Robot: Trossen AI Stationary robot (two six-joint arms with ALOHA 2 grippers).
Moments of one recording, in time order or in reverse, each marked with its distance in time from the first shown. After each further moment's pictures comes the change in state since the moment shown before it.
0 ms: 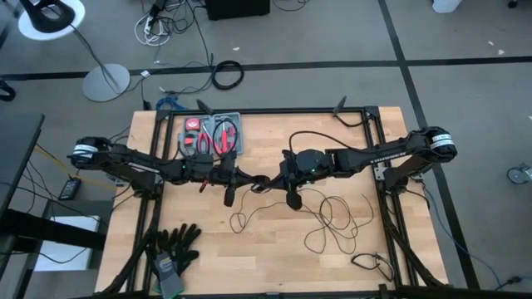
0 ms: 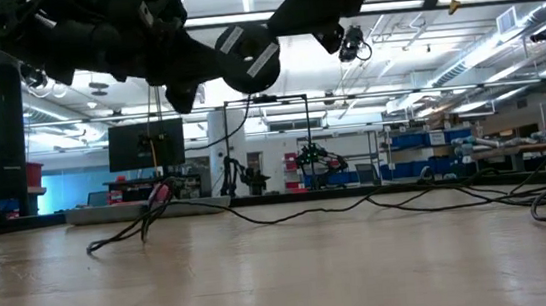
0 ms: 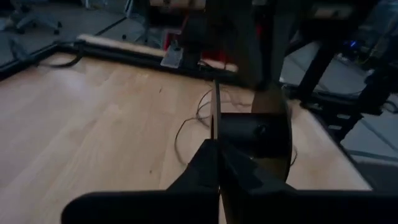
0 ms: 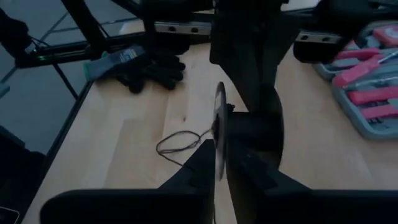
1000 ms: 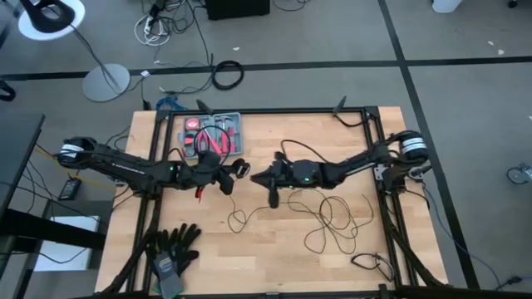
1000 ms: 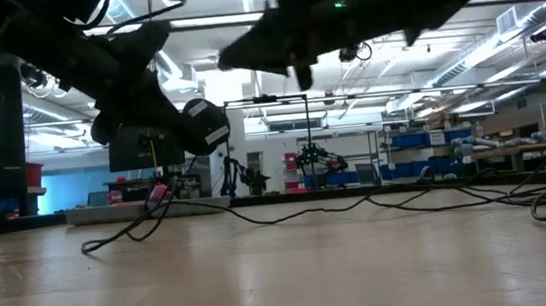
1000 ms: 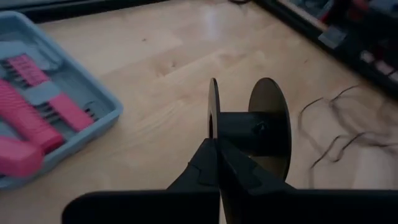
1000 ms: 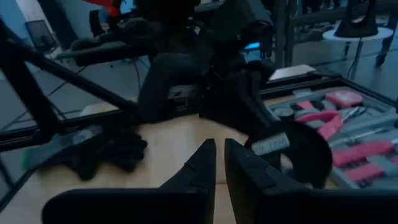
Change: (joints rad) left arm -0.106 -0.170 -0.002 -0.546 -0.548 -0.545; right arm -0.009 0.286 -0.121 0.766 0.214 0.015
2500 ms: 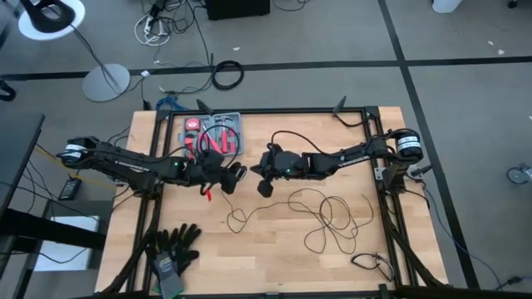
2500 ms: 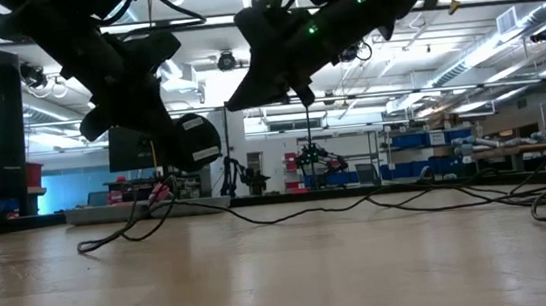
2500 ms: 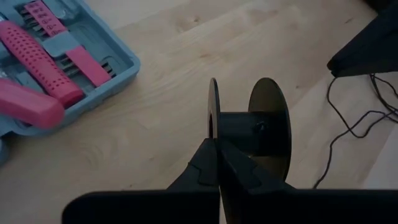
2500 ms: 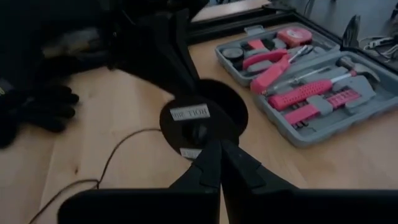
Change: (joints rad) left arm 0.022 0.060 0.159 -0.343 0.070 -0.117; right arm -0.068 0.030 0.176 -0.465 0.053 0.040
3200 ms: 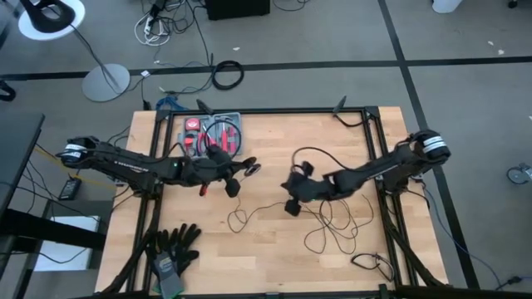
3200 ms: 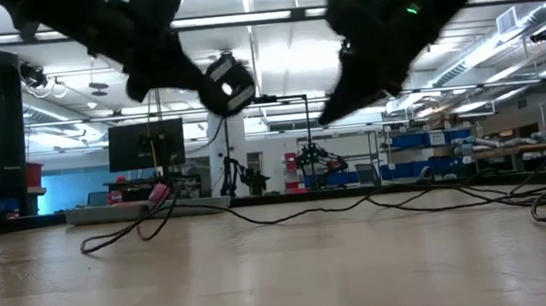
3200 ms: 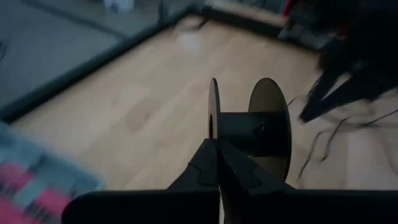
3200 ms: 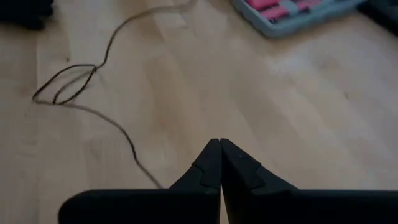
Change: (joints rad) left arm -0.015 -0.004 -0.001 0.375 -0.039 0.527; right arm 0.239 -0.239 -0.270 -0.257 0.279 0.206
